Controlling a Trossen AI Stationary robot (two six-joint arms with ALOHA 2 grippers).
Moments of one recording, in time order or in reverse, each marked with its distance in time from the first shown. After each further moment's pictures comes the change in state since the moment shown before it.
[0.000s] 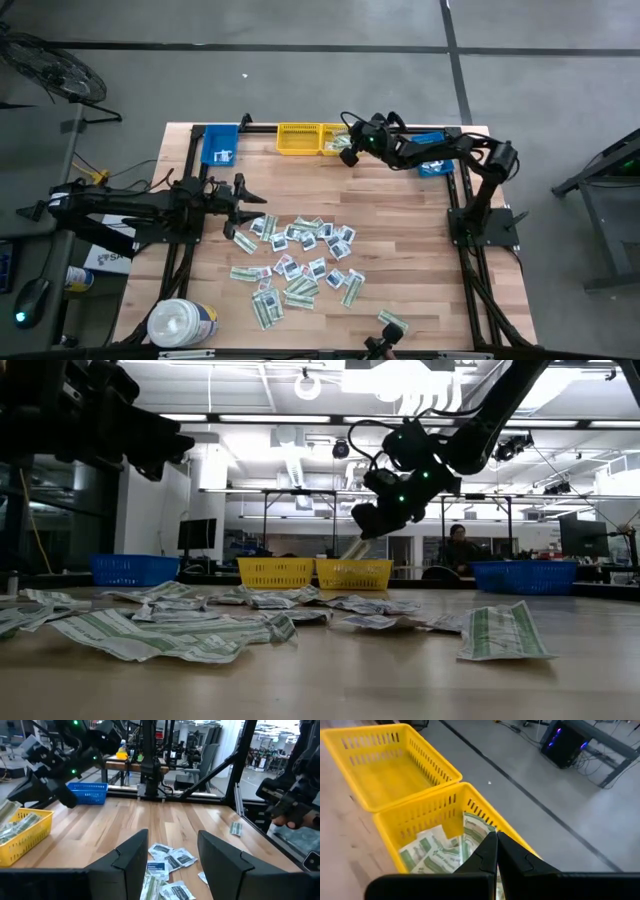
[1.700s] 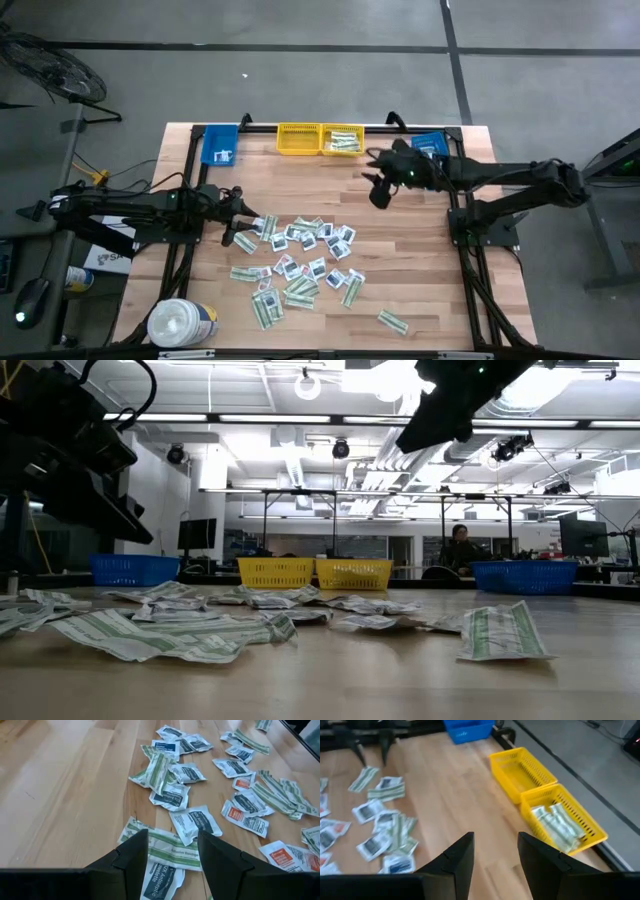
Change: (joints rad) left arm 0.000 -0.066 0.000 -0.579 0.000 0.000; right arm 0.428 -0.630 0.000 -0.745 -0.009 0.260
